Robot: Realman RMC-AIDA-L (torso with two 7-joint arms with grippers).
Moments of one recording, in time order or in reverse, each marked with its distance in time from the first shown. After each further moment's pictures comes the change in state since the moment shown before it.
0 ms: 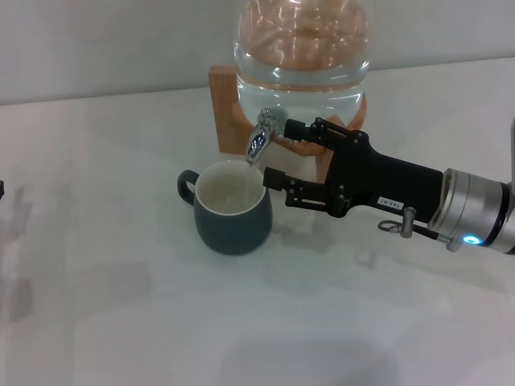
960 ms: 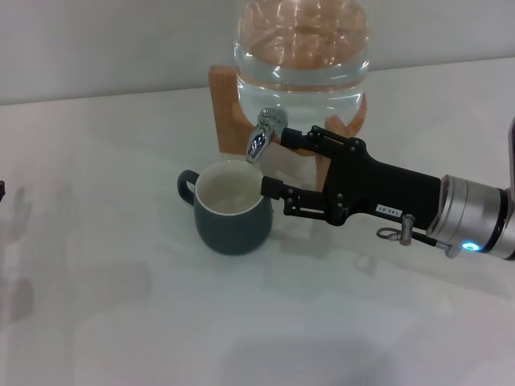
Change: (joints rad) left arm 0.000 -0.002 0.000 0.000 0.000 0.000 0.000; right arm 0.002 0.003 -0.013 0.015 -0.002 0.012 -0.004
